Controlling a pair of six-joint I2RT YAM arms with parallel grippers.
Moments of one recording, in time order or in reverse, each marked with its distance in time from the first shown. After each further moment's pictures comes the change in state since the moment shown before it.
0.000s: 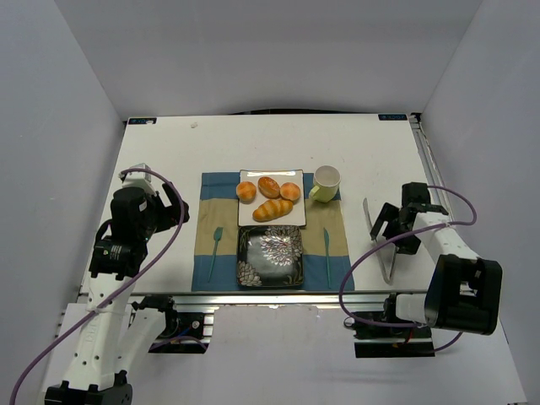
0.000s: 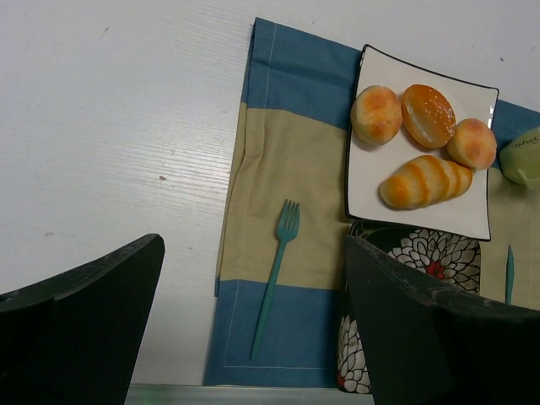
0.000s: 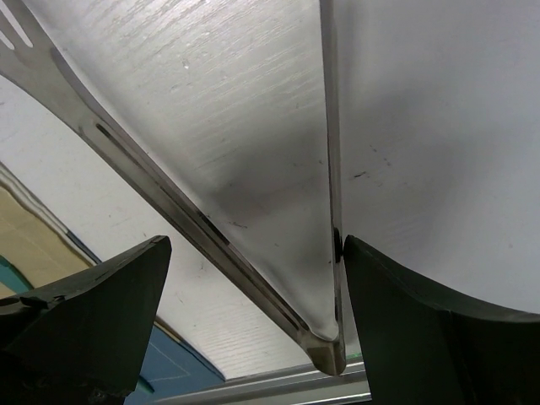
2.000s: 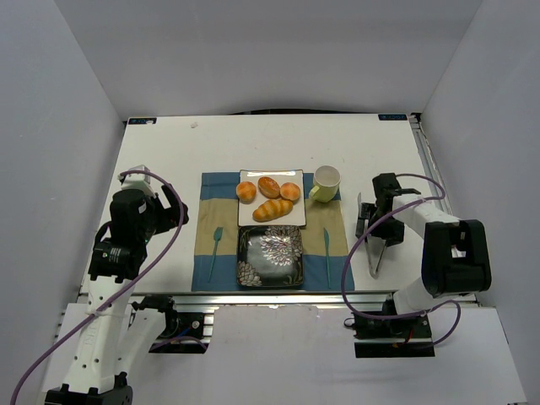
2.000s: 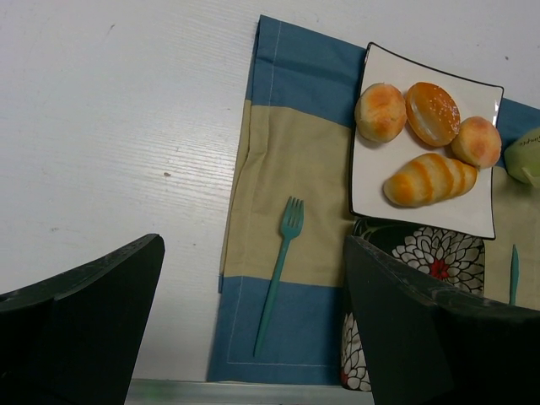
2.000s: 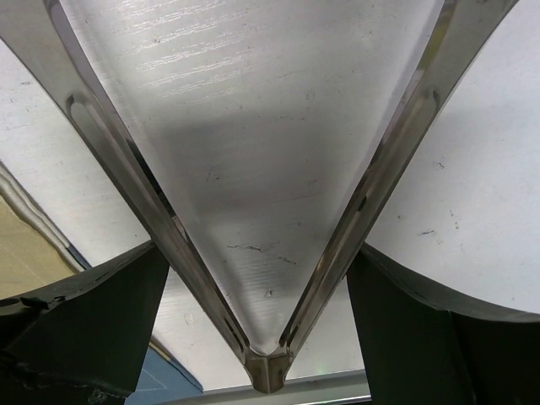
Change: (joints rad) left arm 0.000 -0.017 -0.004 -0.014 -0.009 0.003; right arm 0.208 0.246 0.121 -0.003 0.085 -0.100
